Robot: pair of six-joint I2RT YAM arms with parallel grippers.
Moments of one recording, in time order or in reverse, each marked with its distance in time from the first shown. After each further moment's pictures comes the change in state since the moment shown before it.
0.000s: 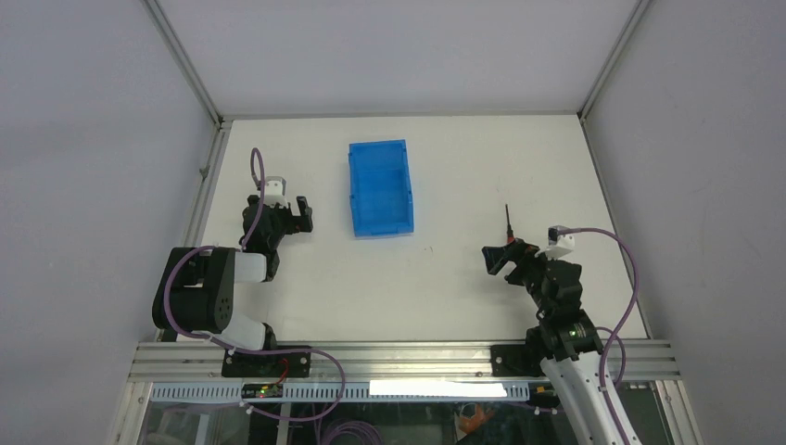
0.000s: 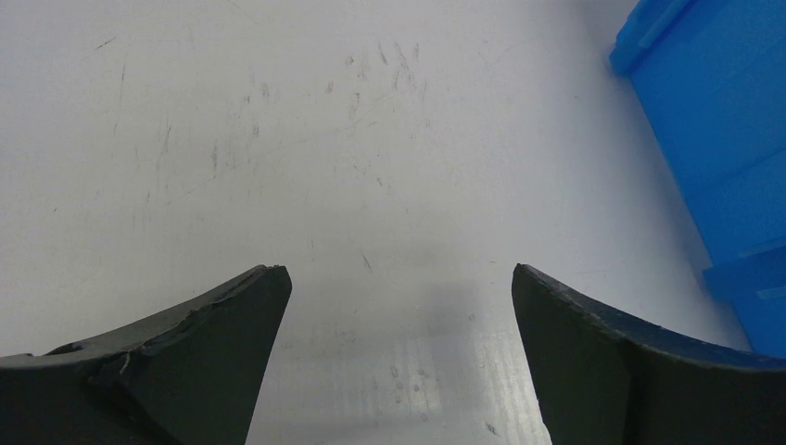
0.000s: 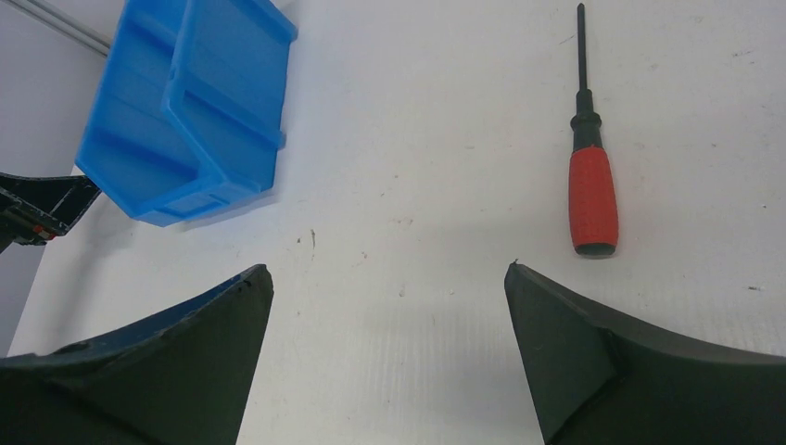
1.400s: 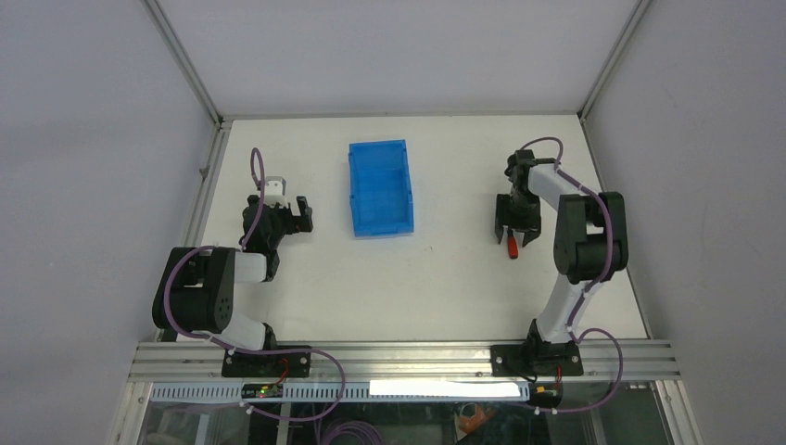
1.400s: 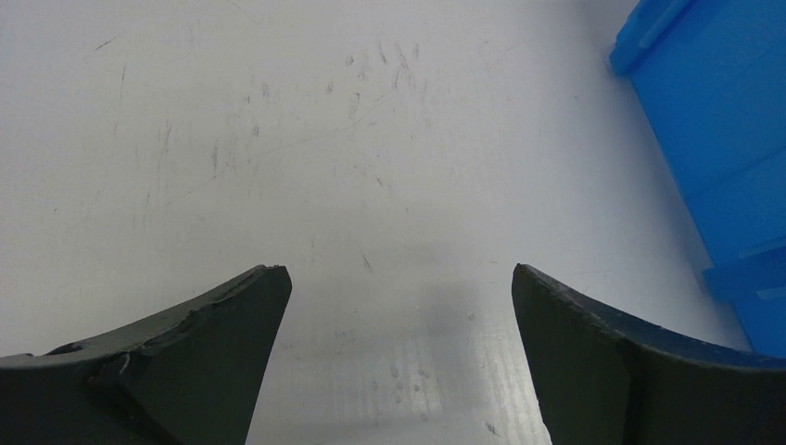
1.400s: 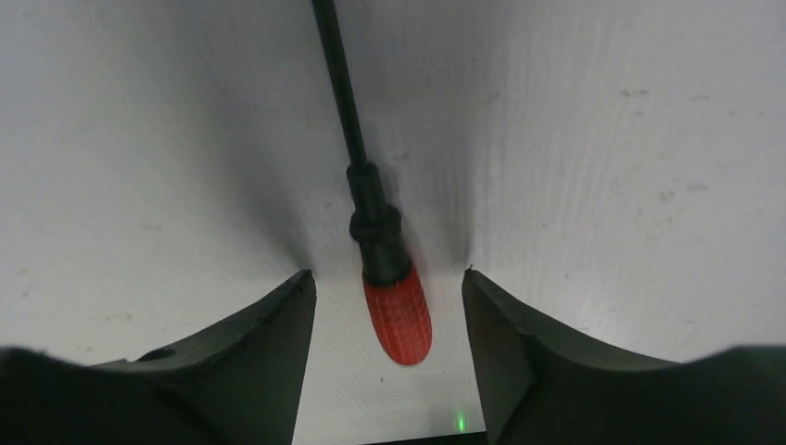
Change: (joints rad) left arm 0.000 0.000 0.000 0.000 0.000 0.000; right arm -0.160 1.726 1.058 -0.597 0.084 -0.346
